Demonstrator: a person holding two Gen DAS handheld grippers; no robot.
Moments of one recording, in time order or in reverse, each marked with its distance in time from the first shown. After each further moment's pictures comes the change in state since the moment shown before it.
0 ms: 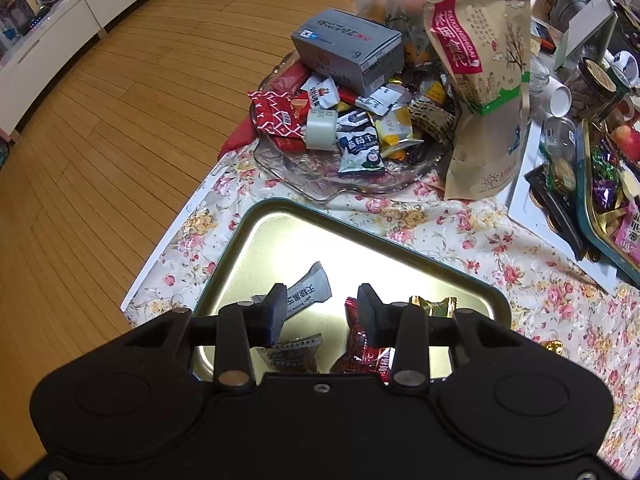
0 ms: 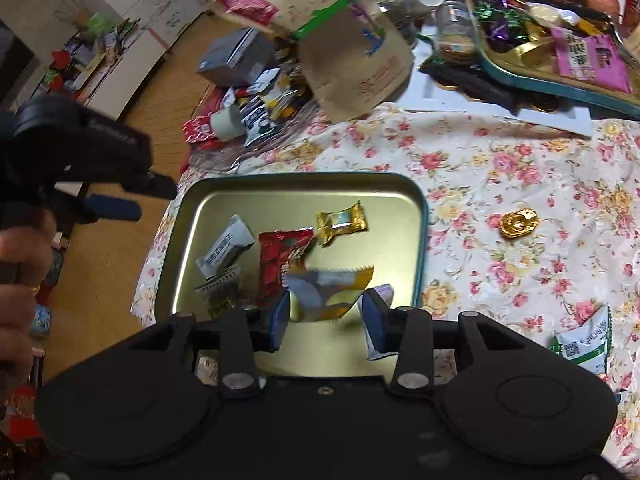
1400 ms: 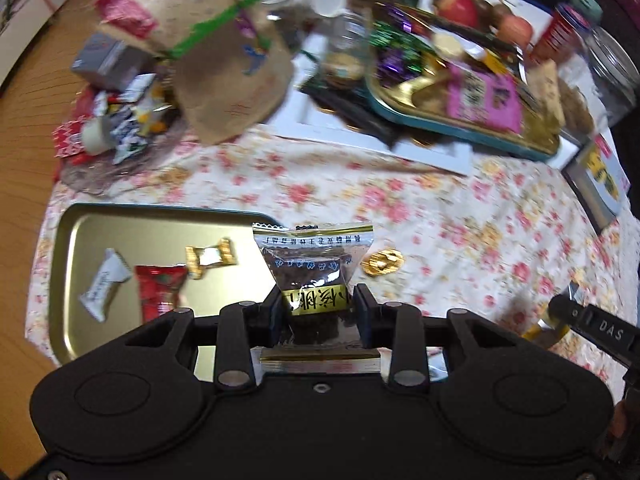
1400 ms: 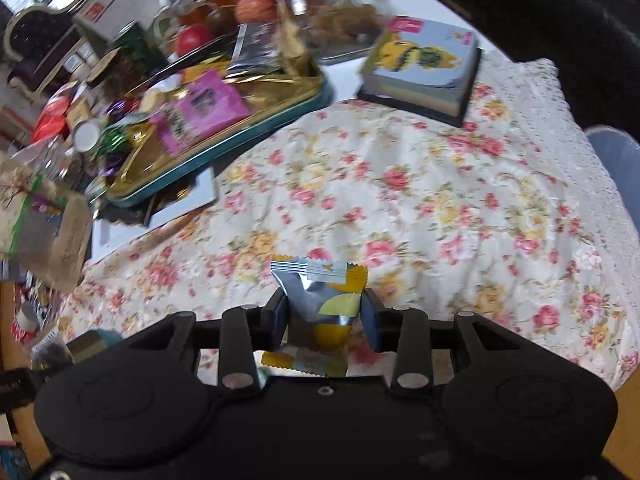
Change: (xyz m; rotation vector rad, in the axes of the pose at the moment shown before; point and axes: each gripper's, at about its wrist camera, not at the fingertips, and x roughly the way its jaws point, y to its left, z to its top) left arm -0.015 -0.169 -0.058 0.323 0.067 -0.152; right arm -0.086 -0.251 -0.009 0.522 -0.142 -0.357
